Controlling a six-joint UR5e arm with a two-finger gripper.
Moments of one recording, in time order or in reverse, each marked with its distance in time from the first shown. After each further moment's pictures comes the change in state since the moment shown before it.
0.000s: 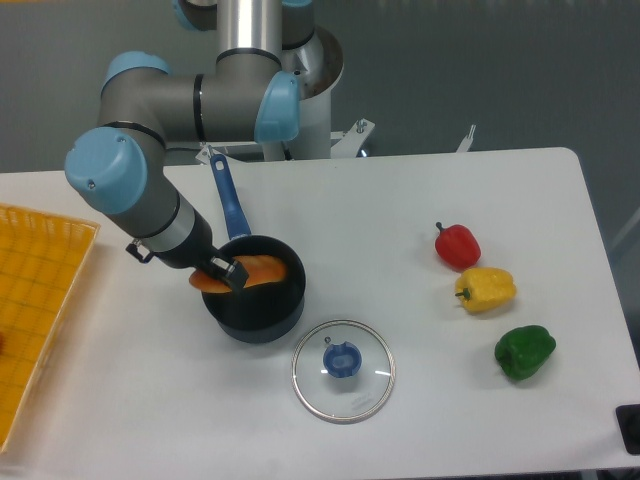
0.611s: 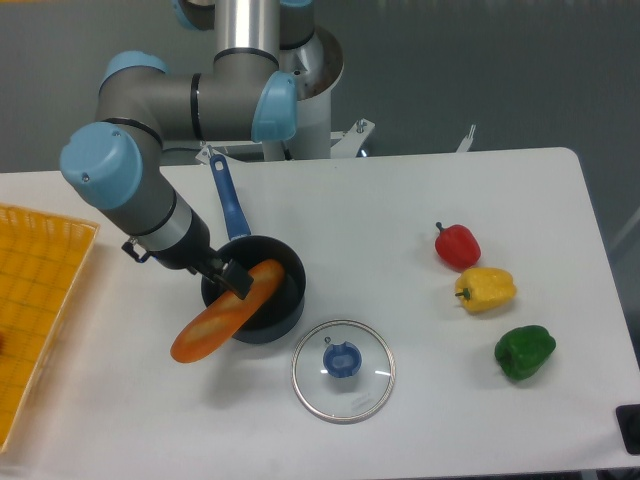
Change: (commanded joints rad) arm 0.031 0.014 -0.008 0.035 -0.006 0.005
